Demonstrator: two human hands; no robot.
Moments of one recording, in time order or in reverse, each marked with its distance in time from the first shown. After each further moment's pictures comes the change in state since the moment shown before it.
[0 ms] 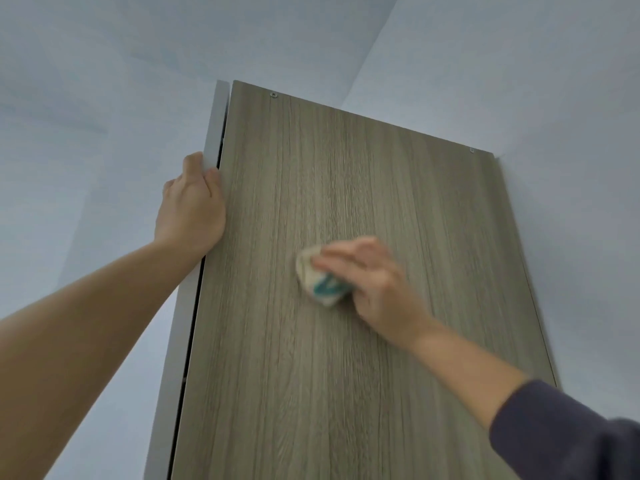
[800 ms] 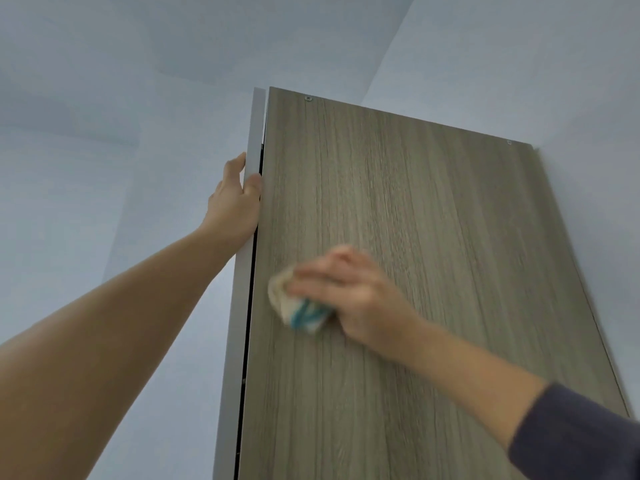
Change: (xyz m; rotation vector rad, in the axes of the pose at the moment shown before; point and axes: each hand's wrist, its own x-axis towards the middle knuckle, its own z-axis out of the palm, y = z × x) left_hand 0.018 -0.014 -0.012 -0.280 -0.216 -0.102; right_hand 0.034 -0.059 0.031 0.061 -0.075 -0.206
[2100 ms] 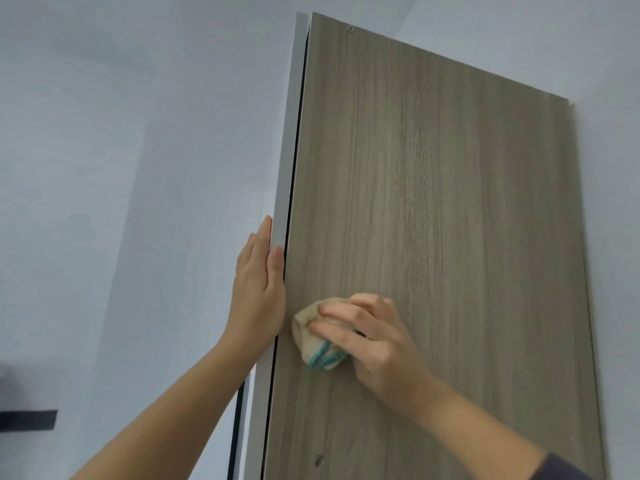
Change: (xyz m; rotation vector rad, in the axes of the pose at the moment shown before) left_hand -0.192 -0.065 0.011 -0.006 0.041 -0.003; right_hand -0.086 -0.117 0.018 0.015 -0.003 0.162
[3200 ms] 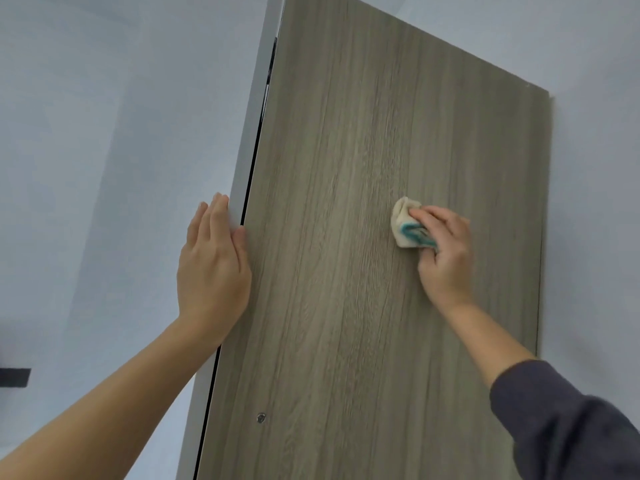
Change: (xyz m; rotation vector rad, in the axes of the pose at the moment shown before) left_hand -0.023 0.011 0.013 0.410 0.185 0.022; right_hand -0.025 0.142 -0.063 -0.089 0.174 0.559
